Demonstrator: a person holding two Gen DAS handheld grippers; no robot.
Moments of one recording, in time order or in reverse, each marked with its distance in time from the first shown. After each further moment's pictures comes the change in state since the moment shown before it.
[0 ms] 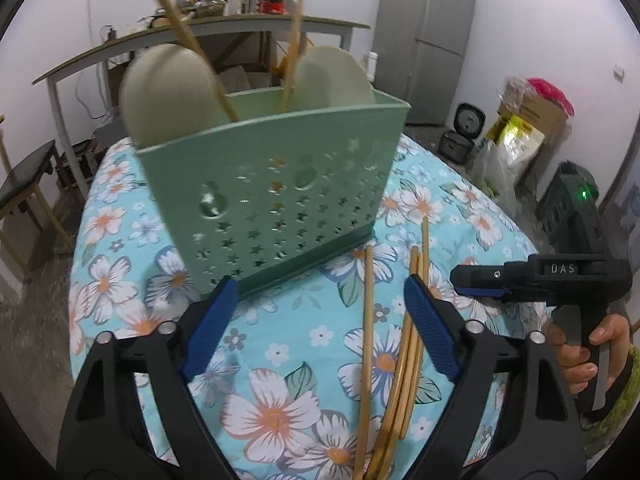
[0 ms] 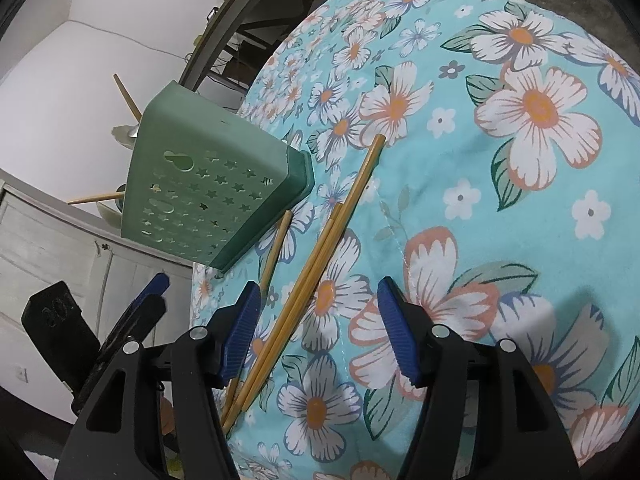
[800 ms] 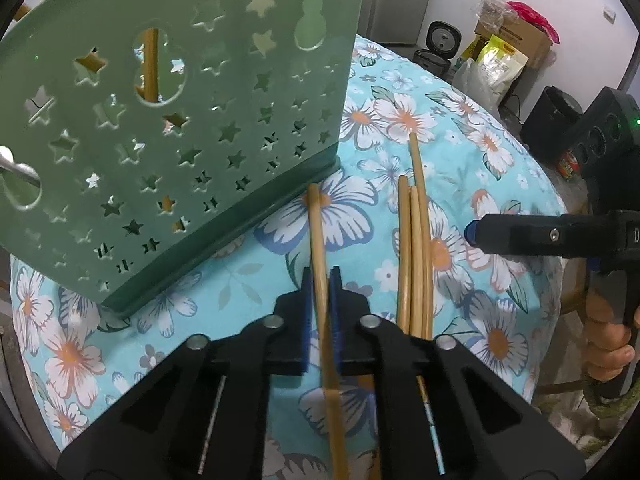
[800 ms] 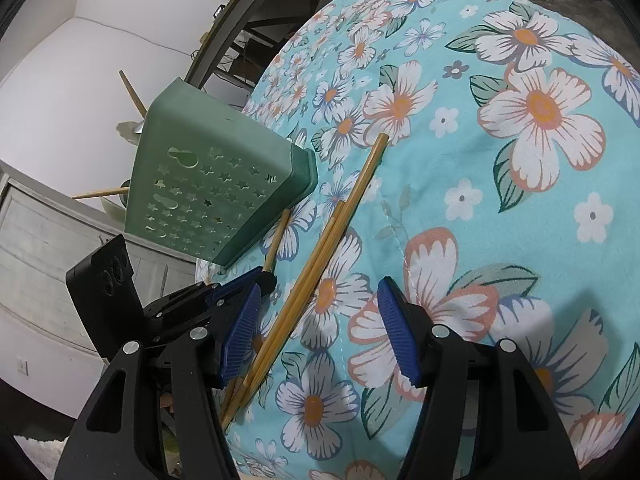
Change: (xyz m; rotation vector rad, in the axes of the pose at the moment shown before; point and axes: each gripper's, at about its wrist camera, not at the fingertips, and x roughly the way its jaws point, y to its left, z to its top) left arm 0.088 -0.029 -0.011 0.116 0.274 -0.075; right arm -0.003 0.001 -0.002 -0.019 0.005 0.009
